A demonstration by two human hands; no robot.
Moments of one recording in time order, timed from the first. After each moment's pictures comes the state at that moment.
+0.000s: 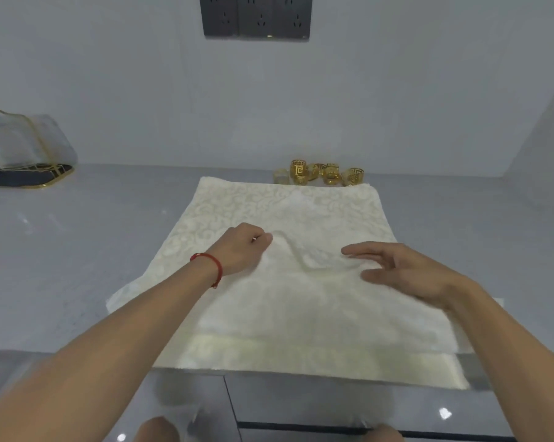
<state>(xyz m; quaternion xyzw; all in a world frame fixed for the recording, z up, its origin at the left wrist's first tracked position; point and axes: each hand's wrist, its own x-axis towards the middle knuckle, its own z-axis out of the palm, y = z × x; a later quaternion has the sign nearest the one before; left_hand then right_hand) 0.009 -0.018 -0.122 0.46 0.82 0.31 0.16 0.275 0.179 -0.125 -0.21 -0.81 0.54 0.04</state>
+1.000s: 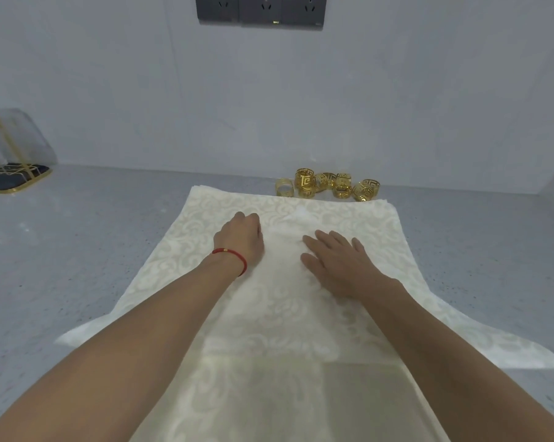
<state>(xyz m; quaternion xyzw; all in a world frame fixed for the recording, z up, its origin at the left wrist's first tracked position) -0.068 0.086 -0.160 0.37 0.91 0.18 -0.04 0.111 0.210 -0.167 -0.24 -0.97 0.06 0.01</state>
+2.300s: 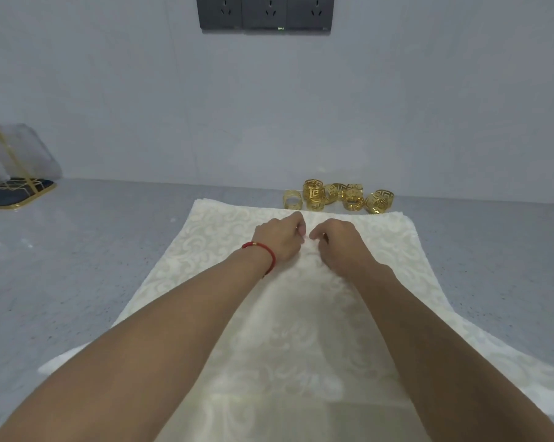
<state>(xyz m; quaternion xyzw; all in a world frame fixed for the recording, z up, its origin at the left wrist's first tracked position) -0.068 0.141 -0.138 0.47 0.85 0.22 0.10 0.040 0.264 -0.169 -0.27 -0.92 0.20 0.19</state>
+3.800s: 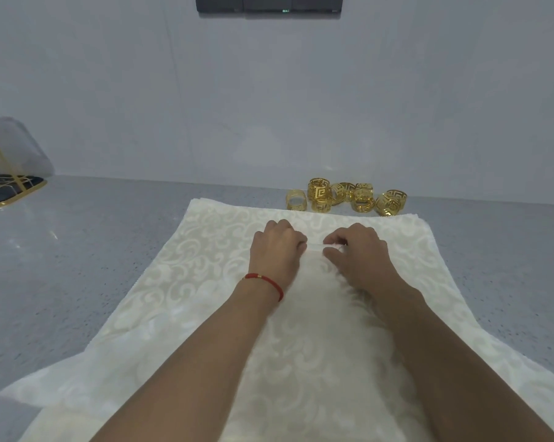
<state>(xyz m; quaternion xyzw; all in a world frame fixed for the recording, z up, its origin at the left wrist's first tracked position) -0.072 0.151 -0.183 0.47 0.85 0.21 -0.12 0.045 0.281 -0.189 -0.32 -0.90 0.20 0.20</state>
